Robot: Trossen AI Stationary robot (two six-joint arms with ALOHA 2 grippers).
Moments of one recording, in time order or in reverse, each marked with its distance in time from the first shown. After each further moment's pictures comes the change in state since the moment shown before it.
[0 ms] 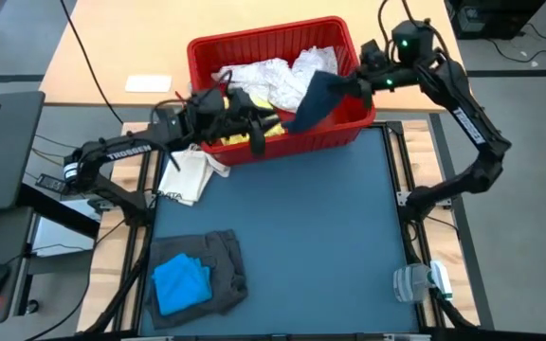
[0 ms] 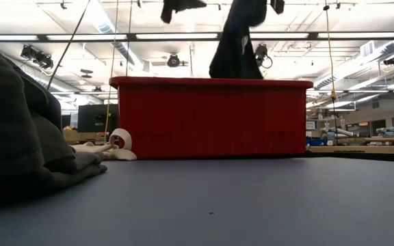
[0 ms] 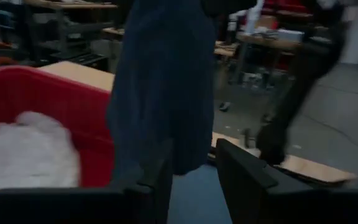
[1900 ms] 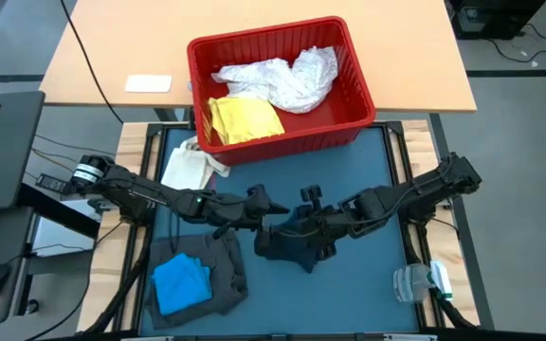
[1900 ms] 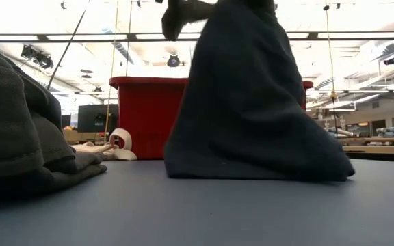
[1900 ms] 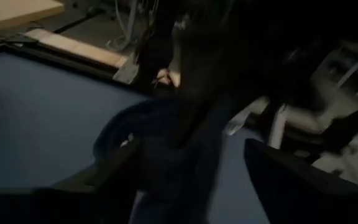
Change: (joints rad) left arm -0.532 0.101 -0.372 0.333 -0.208 -0.241; right arm 1.164 0.234 -0.269 -0.104 1.139 -0.229
